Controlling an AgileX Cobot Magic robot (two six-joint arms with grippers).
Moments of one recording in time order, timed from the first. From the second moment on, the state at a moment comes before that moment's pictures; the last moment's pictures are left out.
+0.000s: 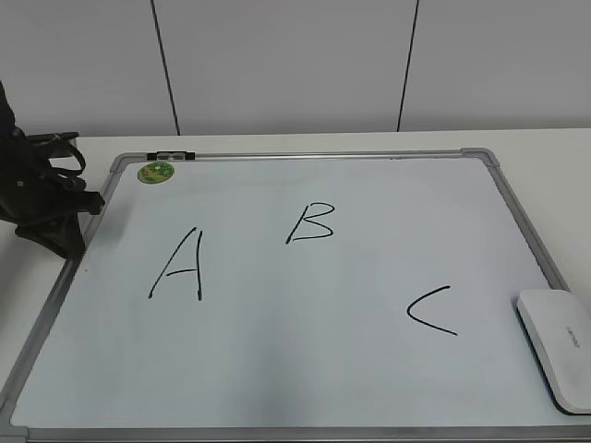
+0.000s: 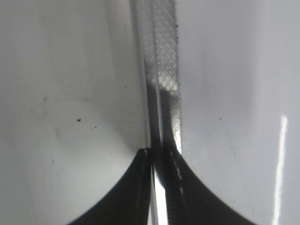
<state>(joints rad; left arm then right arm) -0.03 2.15 -1.46 -0.18 0.85 0.13 0.00 0.48 -0.59 0.10 0.90 -0.13</state>
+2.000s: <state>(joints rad) -0.03 2.15 -1.46 -0.19 0.85 0.13 0.00 1.62 -0.77 0.16 0.63 -0.22</state>
